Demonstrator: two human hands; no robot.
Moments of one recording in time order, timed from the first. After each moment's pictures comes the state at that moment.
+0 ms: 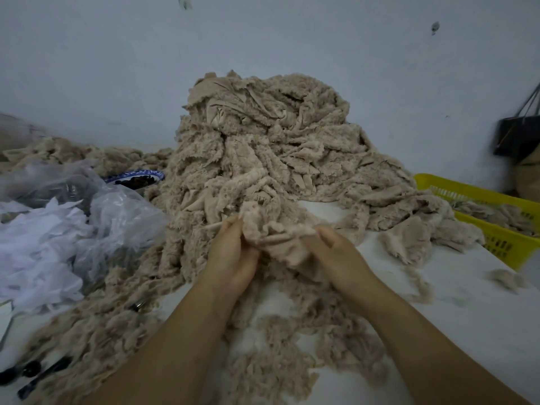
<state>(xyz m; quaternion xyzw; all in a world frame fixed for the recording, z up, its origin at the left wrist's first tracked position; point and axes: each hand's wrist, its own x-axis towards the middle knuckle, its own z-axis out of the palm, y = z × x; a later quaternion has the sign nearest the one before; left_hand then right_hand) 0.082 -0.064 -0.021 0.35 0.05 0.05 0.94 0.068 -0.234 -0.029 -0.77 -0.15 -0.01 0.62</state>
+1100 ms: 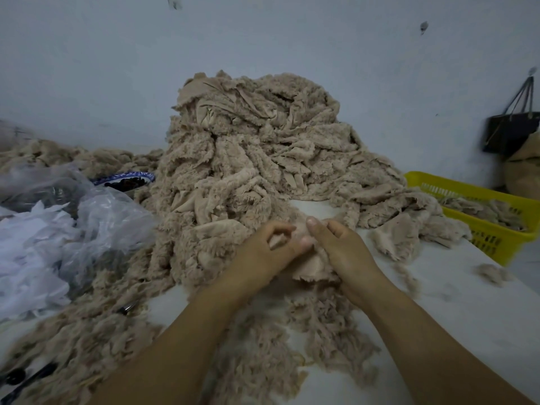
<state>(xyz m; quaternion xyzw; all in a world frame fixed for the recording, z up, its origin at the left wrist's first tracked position) 0.058 -0.086 -0.024 0.82 -0.10 0.04 0.56 0.074 -0.251 -0.028 -0.69 -0.08 -0.01 0.72</state>
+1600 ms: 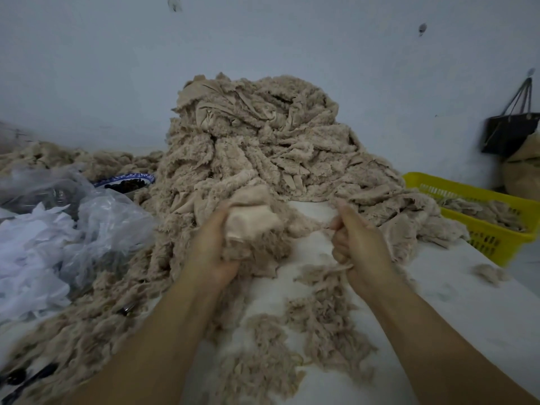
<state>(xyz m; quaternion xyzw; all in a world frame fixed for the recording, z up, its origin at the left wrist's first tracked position) 0.071 -0.055 -0.008 0.44 0.05 0.02 0.90 0.078 -0.263 -0.015 -0.61 0.00 -0.08 0.79</state>
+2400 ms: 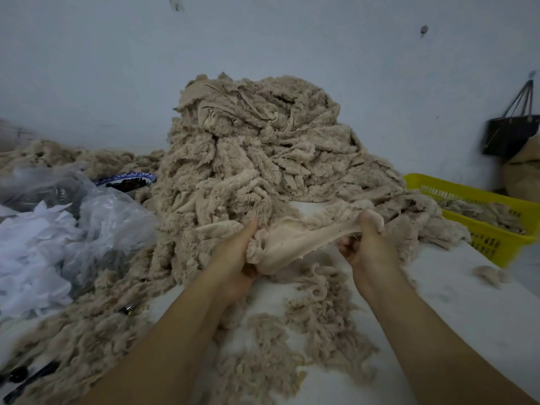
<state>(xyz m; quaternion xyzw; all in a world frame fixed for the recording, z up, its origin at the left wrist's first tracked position) 0.070 -0.071 -0.024 0.51 0.09 -0.07 0.85 0.088 -0.271 -0.027 -0.51 0.11 -0.12 0.85</state>
